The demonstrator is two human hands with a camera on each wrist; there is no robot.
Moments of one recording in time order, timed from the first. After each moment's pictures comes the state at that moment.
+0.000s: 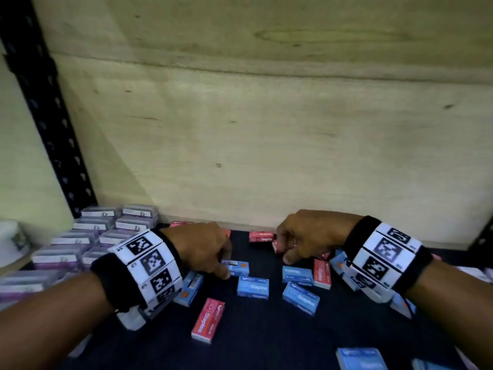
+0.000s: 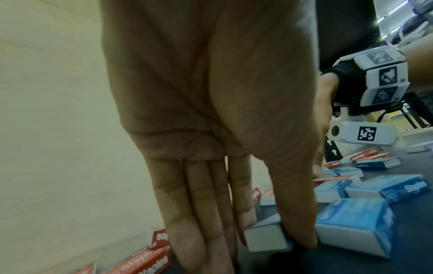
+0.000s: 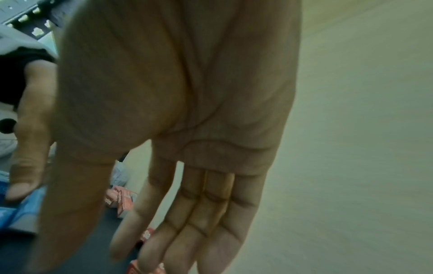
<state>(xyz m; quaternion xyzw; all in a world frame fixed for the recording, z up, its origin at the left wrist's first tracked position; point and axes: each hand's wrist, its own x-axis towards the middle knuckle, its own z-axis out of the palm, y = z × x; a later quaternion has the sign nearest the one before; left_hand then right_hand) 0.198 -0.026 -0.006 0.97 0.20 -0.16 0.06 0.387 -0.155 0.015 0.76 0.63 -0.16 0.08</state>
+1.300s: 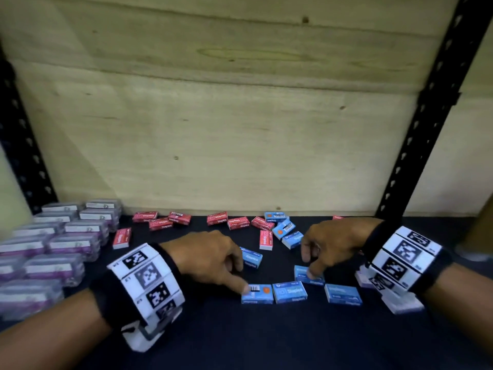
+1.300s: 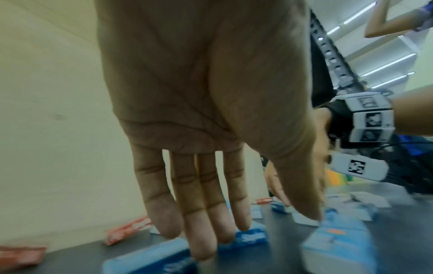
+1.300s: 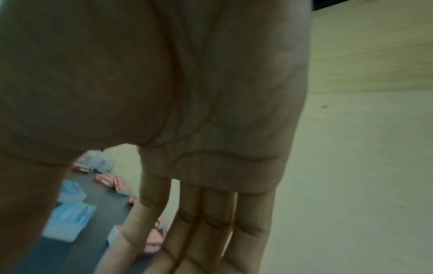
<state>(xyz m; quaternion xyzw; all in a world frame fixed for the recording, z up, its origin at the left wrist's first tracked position) 0.198 -0.142 -0.009 0.98 0.11 -0.10 0.10 0.391 -0.310 0.019 0.83 0.51 -0.20 0.13</state>
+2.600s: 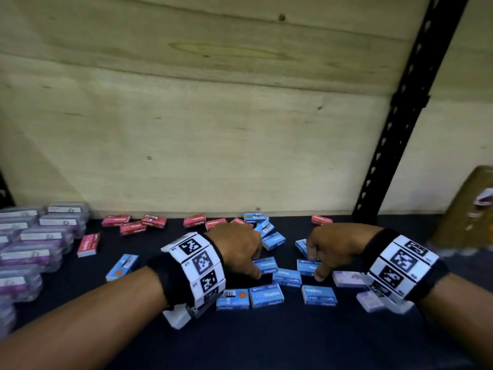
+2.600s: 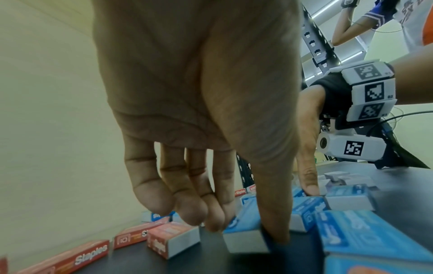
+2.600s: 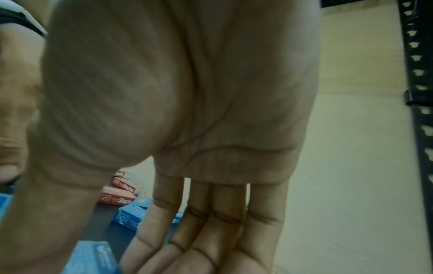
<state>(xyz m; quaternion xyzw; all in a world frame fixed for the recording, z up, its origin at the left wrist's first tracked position) 0.281 -0.182 -0.009 0.99 0.06 -0.11 -0.01 0.428 -0.339 0.006 0.87 0.45 -0.17 0.15</state>
